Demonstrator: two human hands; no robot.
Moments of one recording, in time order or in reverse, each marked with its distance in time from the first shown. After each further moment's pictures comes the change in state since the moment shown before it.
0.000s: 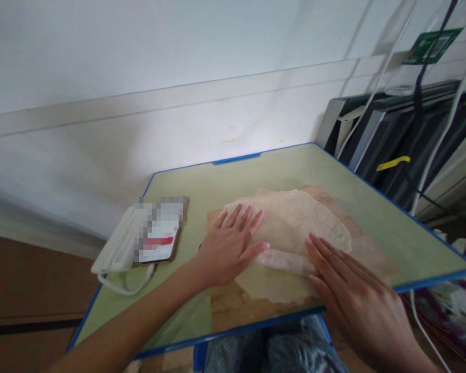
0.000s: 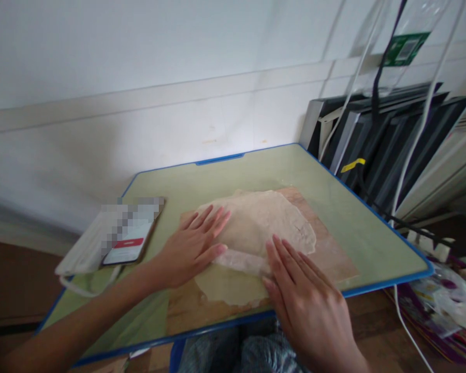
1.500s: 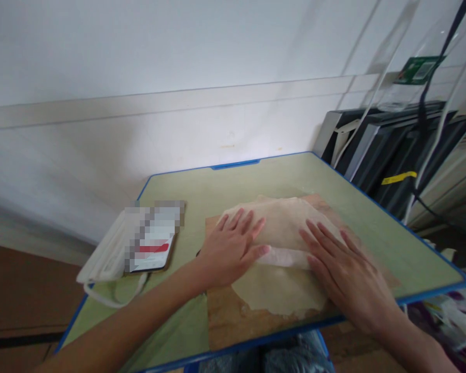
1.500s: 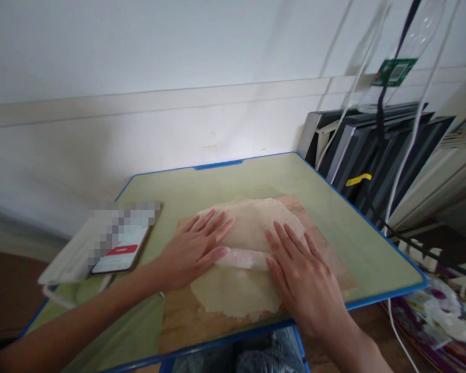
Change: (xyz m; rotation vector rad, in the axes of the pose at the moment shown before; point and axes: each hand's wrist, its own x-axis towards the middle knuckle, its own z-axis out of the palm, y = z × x) left_hand 0.006 -0.005 0.001 -0.018 0.022 0.028; right_hand 0.021 0.025 0.015 -0.001 -0.117 0.009
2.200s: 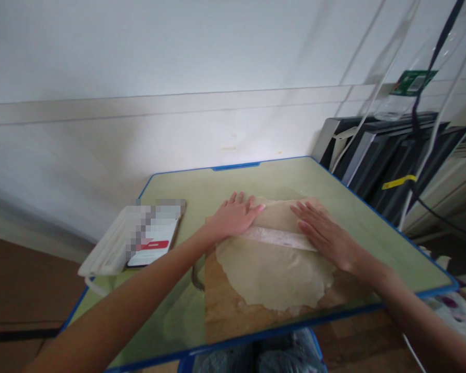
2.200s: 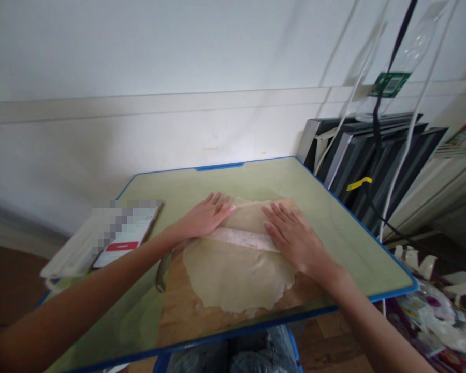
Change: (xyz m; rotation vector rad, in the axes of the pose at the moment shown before) left_hand 0.058 -0.021 -0.001 -0.053 -0.007 -0.169; right_hand 0.040 0.046 0.023 0.255 -0.065 -0.086
